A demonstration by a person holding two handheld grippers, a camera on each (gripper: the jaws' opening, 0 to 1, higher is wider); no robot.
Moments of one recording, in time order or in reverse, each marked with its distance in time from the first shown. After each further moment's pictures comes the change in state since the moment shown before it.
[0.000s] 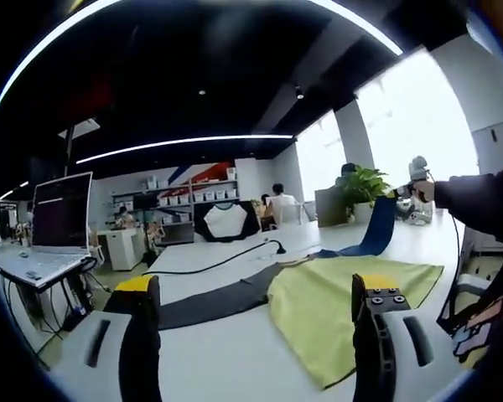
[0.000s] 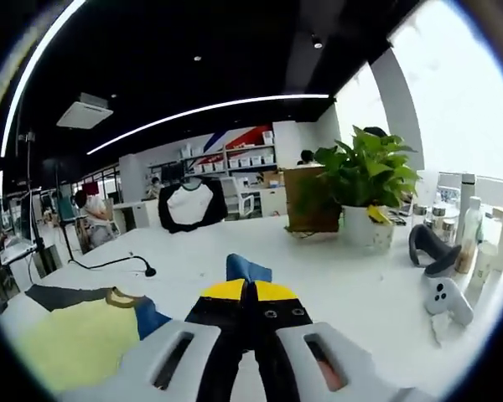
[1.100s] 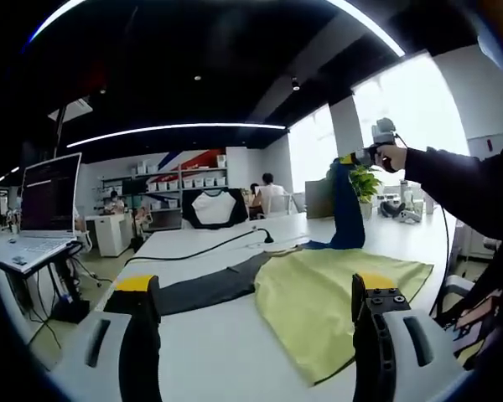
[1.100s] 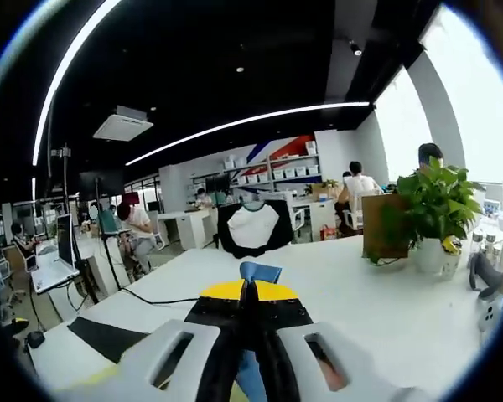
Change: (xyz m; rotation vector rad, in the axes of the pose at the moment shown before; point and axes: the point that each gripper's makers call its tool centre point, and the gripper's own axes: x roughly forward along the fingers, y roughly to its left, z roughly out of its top) left arm 0.006 -0.006 -0.014 -0.051 0.055 -0.057; right arm 0.034 0.196 0.081 0.003 -0.037 0.219
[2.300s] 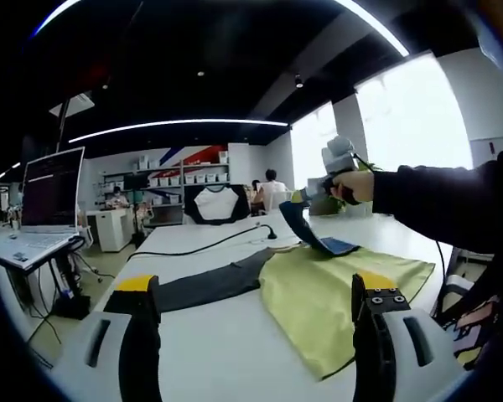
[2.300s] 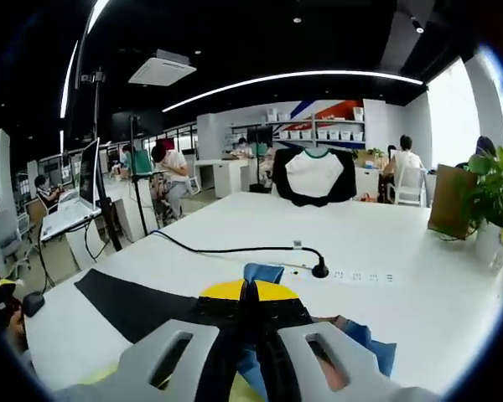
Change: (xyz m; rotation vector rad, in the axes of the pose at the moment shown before) left arm -0.004 0.011 -0.004 -0.012 0.021 0.009; right arm 0.085 0.163 -0.145 -0.129 0.261 0.177
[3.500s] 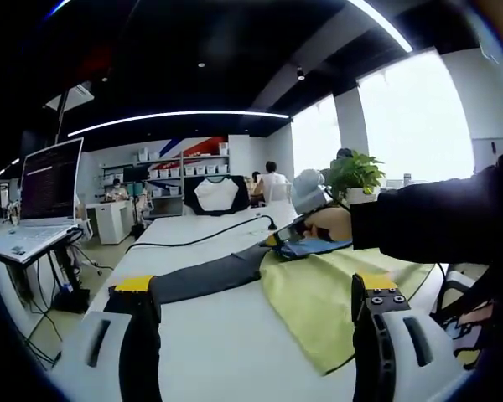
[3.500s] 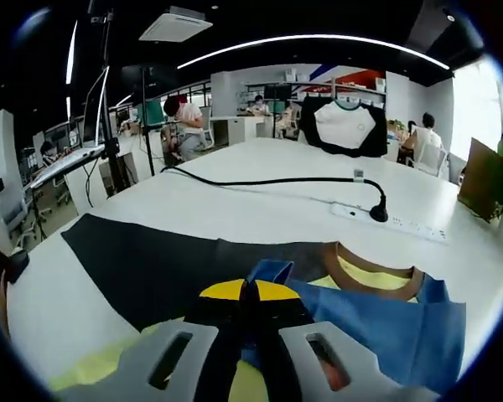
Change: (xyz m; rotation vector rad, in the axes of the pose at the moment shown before) left arm 0.008 0.003 -0.012 -0.012 0.042 -0.002; right arm 0.066 0.057 -0.103 -0.045 0.213 0.047
